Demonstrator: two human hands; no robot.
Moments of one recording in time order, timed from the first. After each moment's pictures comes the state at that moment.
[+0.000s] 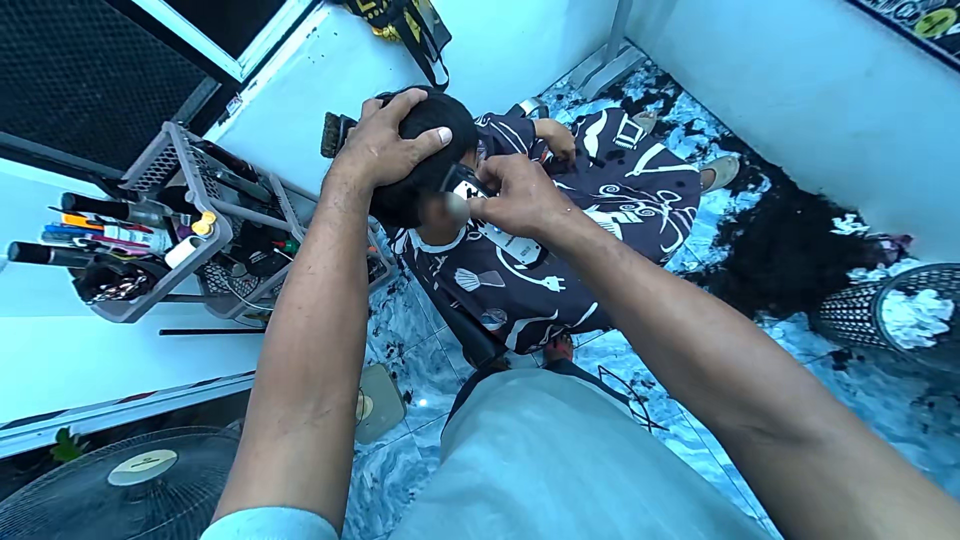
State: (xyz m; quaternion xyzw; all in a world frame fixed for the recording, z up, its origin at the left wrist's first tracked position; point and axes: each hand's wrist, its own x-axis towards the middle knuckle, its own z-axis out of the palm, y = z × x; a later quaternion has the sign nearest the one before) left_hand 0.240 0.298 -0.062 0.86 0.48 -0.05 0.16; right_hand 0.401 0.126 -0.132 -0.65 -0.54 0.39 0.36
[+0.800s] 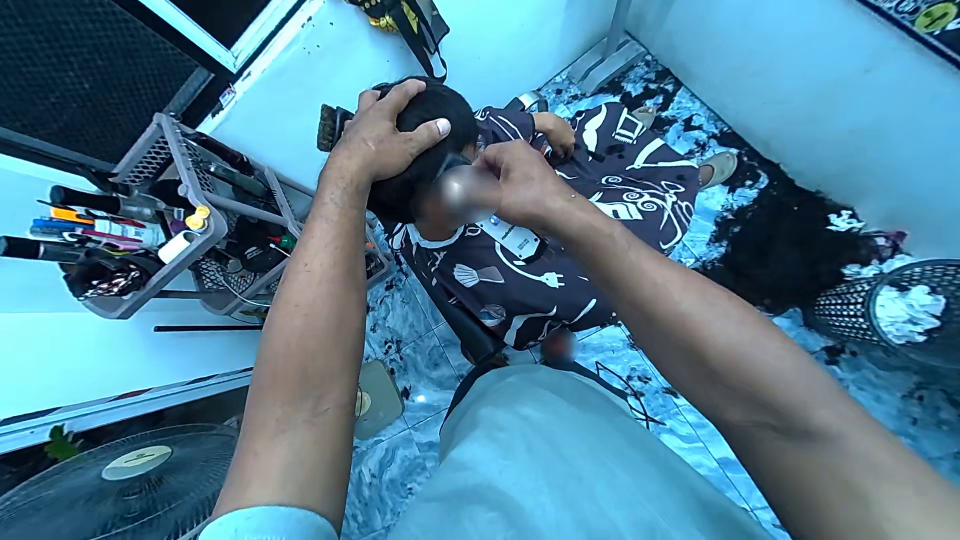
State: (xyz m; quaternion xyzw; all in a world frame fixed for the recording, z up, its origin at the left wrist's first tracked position) left_hand 0.238 0.295 -0.062 0.86 0.47 -0.04 0.17; right_hand 0.401 0.128 -0.124 -0.64 -0.52 0.42 0.38
